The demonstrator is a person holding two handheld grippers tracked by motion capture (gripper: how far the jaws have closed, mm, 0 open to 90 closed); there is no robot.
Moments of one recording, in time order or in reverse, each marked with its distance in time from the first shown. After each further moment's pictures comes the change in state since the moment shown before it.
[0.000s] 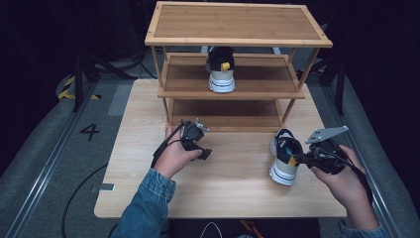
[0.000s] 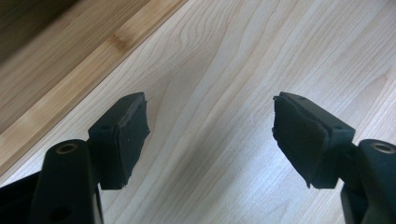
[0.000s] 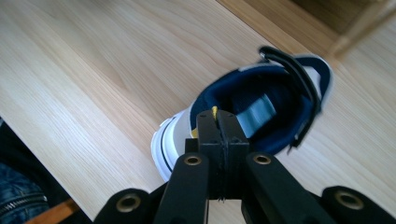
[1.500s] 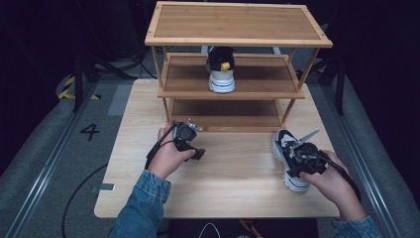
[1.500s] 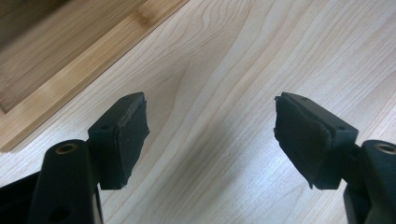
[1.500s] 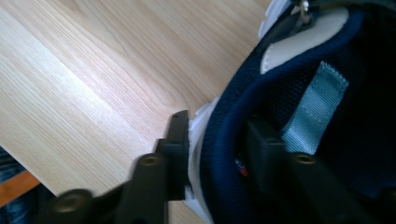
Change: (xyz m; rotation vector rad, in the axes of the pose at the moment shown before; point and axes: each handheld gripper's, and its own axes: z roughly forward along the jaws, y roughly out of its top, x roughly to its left) left arm 0.013 -0.019 -0.008 0.006 0.028 -0.066; right arm -0.014 -0.012 0.072 0.304 0.079 0.047
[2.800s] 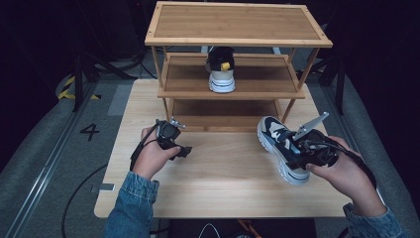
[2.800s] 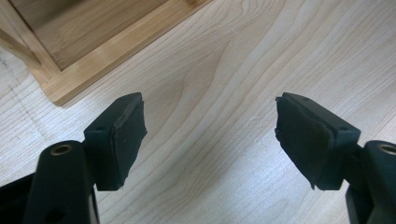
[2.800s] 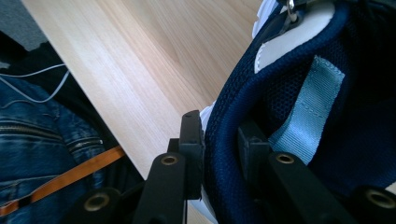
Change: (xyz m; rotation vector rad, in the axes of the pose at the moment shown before) left arm 0.028 -0.021 -0.023 -0.019 0.018 -0.073; right arm 0.033 0.030 -0.088 -0.093 0.106 -0.172
